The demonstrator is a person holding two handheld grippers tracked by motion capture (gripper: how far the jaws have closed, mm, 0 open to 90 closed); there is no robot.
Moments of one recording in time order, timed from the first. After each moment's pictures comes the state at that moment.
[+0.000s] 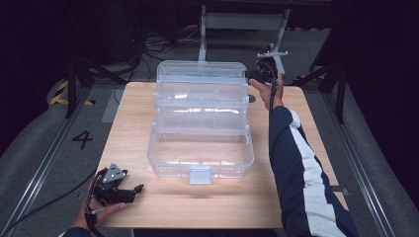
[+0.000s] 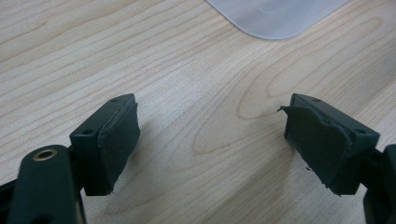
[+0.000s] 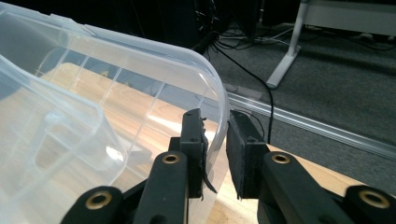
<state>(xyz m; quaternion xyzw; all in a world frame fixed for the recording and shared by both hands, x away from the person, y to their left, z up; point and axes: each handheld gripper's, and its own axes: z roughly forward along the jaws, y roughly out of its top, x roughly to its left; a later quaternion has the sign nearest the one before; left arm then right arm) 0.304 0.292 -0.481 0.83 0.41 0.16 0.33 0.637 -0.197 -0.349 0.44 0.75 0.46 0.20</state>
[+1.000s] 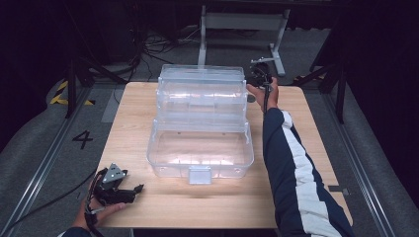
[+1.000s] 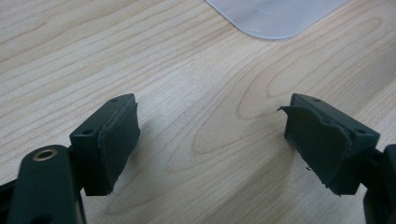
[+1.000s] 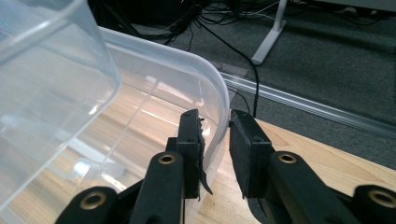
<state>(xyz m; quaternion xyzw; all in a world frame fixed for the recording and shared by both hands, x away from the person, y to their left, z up) 0.304 0.292 -0.481 0.83 0.41 0.16 0.33 0.650 -0.188 -0.377 0.46 0.76 0.41 0.20</state>
